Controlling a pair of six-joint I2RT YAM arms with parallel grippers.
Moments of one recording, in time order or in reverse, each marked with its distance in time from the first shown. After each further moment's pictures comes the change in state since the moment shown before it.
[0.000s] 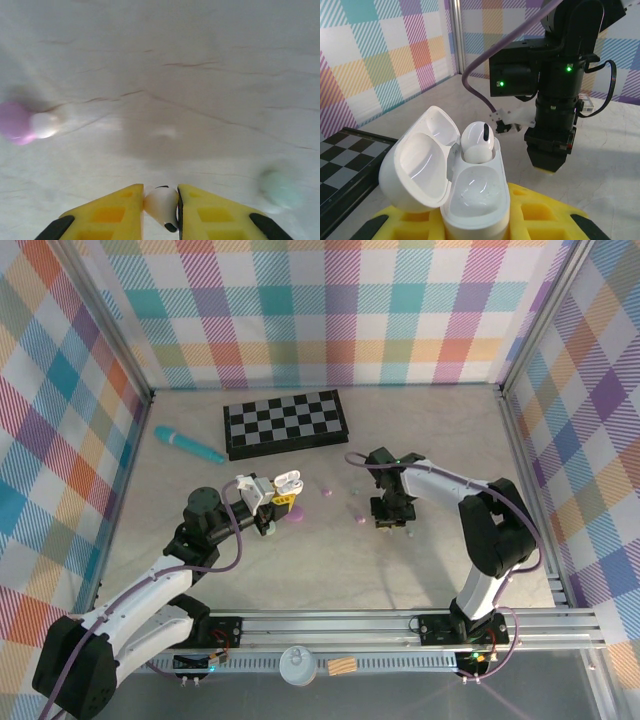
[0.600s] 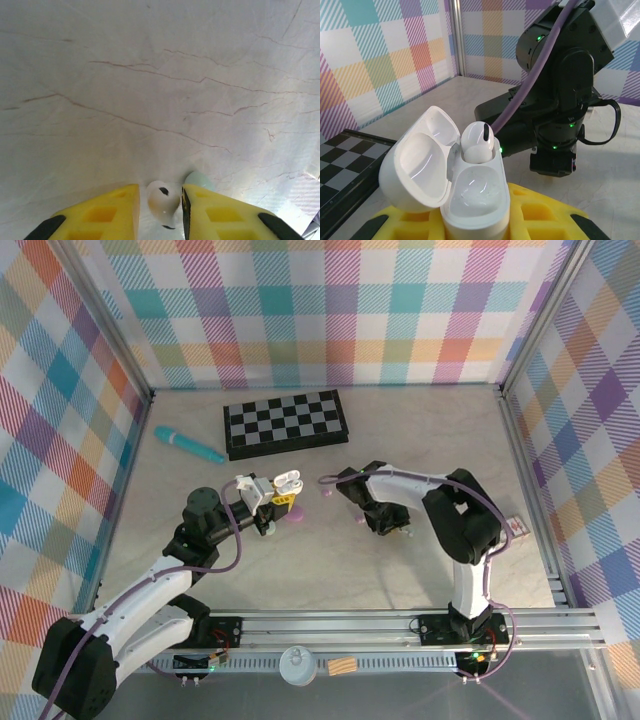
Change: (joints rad) left arm 0.000 -0.007 0.000 -0.001 0.000 0.000; right arm 0.190 0.183 0.106 -0.176 0.416 0.052
